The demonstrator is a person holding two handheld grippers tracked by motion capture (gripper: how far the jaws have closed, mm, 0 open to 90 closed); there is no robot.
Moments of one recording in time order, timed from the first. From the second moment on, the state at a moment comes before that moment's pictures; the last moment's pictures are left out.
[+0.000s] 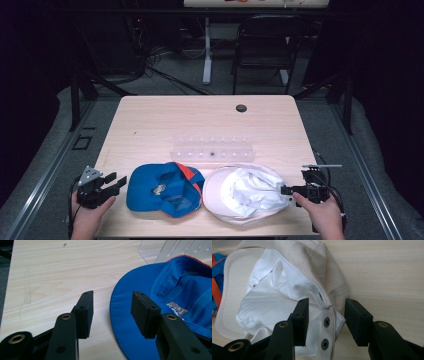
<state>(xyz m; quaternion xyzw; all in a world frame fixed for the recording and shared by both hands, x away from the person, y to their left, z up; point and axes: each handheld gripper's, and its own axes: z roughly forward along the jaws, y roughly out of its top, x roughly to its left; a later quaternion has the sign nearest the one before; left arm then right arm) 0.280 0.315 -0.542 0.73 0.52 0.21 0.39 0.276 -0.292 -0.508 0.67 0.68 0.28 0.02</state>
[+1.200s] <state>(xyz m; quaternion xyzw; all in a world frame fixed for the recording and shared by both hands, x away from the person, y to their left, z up) 0.268 0.325 -0.544 0.72 0.53 0.22 0.38 0.299 -0.287 -0.492 0.68 0.69 0.25 -0.08</state>
